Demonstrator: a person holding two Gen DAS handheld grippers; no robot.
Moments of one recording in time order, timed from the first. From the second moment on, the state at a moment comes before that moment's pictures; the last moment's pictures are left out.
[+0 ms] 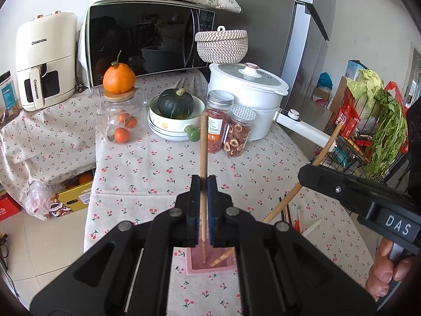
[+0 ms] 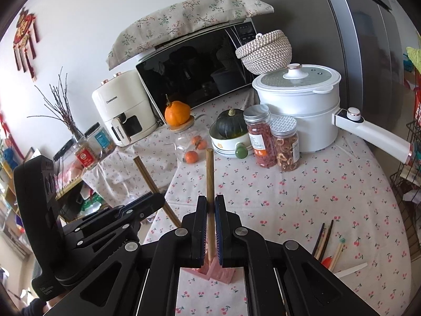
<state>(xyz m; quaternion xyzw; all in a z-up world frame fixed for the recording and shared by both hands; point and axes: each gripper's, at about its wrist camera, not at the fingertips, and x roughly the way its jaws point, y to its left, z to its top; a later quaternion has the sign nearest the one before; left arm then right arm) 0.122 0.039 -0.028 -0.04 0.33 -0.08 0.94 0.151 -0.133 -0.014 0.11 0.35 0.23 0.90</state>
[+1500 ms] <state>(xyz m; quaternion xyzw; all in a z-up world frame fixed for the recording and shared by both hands) 0.070 -0.041 -0.147 -0.04 0.53 -0.20 0.82 0.095 -0.283 -0.103 0.08 0.46 0.08 0.88</state>
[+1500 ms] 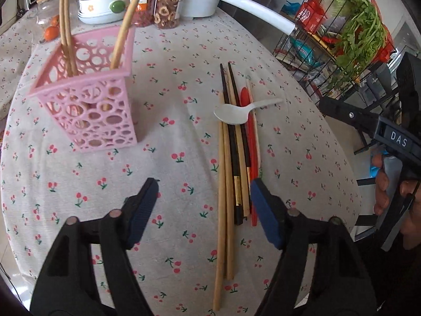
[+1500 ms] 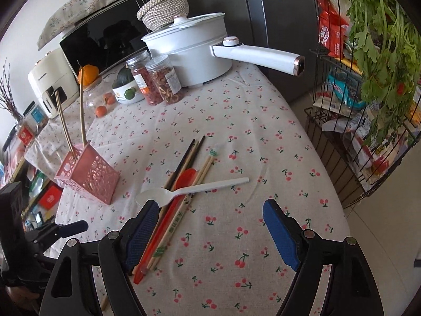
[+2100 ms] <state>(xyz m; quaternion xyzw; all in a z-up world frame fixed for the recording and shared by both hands) 0.064 -0.061 -0.162 0.03 0.59 -0.19 0.79 0.094 -0.259 -0.124 0.07 0.52 0.10 0.84</state>
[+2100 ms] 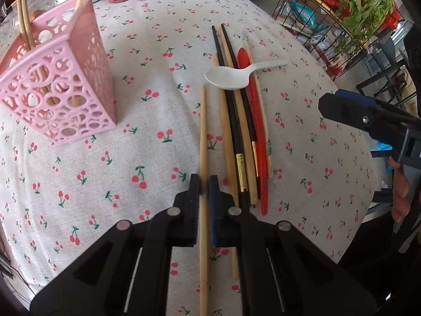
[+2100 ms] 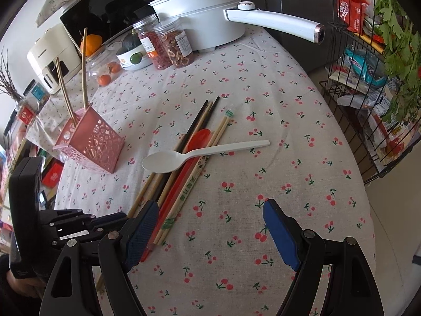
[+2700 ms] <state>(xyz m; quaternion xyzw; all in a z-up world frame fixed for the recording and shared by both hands) 0.065 -0.063 -0.160 0.06 0.58 -0.20 0.79 0.096 -0.232 -0.123 0.09 0.56 0.15 0.81</state>
